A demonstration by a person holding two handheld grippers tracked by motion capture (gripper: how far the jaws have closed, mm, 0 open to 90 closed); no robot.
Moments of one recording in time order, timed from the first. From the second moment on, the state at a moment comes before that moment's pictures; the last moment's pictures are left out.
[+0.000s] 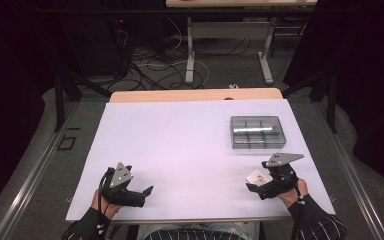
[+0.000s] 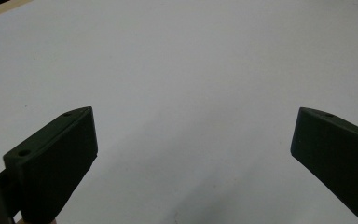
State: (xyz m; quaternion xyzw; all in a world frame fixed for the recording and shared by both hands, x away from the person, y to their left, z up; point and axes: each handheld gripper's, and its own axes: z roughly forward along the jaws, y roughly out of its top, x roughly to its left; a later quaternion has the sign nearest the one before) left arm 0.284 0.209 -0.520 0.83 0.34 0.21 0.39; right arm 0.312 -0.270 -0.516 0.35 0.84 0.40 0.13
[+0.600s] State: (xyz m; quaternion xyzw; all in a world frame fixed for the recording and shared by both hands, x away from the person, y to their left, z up) left arm 0.283 0.209 -0.520 0.83 0.35 0.21 0.39; right arm 0.371 -0.304 -0.510 0.40 0.81 0.40 0.16
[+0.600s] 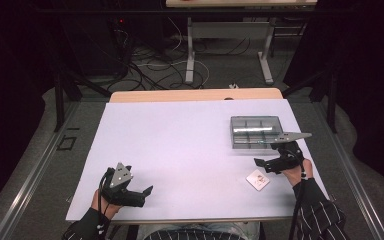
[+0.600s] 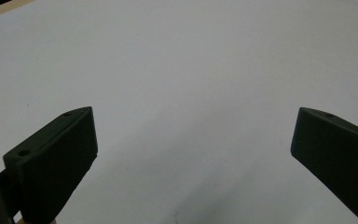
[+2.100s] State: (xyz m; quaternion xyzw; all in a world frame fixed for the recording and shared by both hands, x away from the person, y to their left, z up) left arm 0.284 0.208 -0.522 0.83 0.34 0.21 0.38; right arm 0.472 -0.374 -0.524 0.57 0.72 0.31 0.25
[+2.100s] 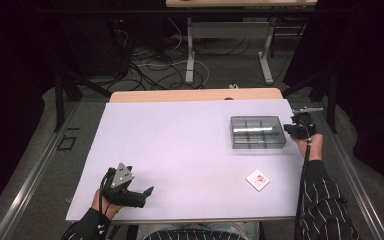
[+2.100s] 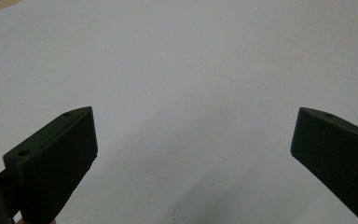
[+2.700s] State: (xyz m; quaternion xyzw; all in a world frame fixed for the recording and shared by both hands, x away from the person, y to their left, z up) left arm 0.284 0.208 -0.522 0.83 0.34 0.21 0.38; right arm 0.480 -0.372 -0.537 0.58 0.73 0.30 0.22
